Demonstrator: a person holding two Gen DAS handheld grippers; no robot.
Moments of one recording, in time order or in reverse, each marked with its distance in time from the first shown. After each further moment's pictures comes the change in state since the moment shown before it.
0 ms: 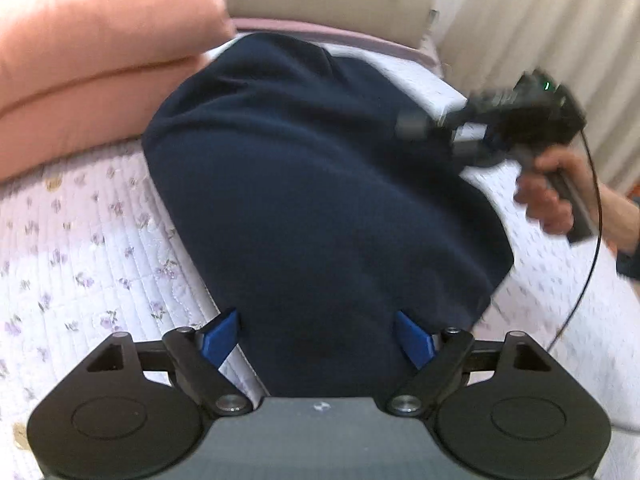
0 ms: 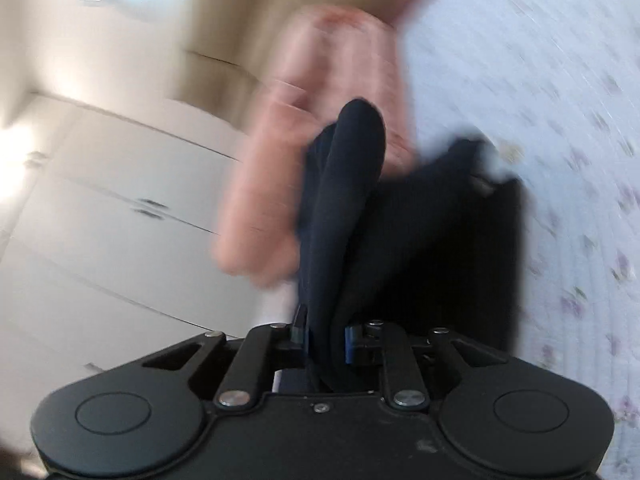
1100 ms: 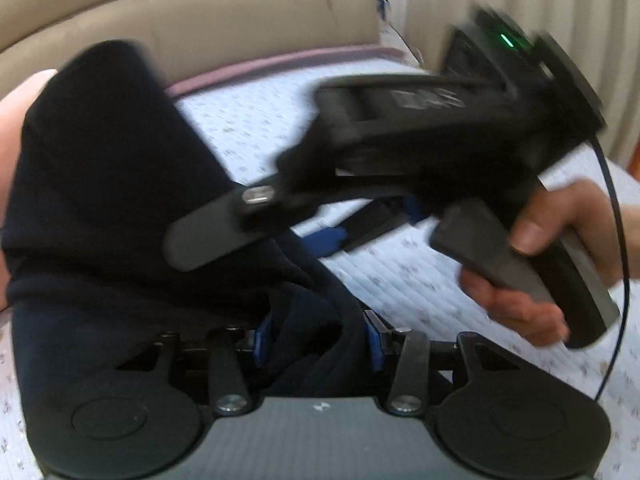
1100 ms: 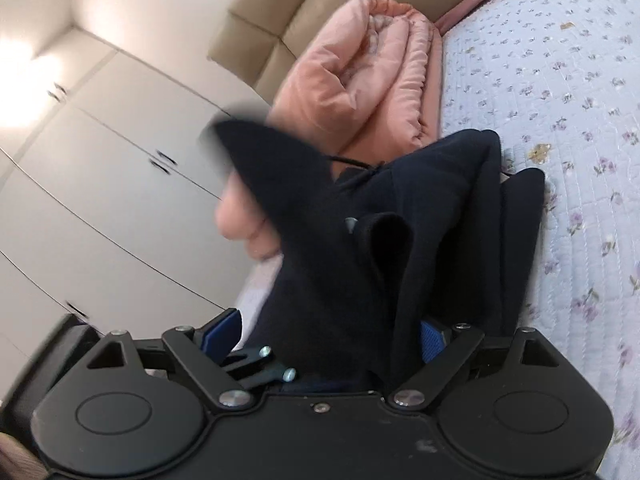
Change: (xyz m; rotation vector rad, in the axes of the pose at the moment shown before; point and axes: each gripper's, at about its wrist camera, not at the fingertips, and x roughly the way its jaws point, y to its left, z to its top) left arm 0.093 -0.132 0.063 0.240 -0.054 0.159; right arm 0.032 -0.008 -0.024 -0.191 0.070 -0.039
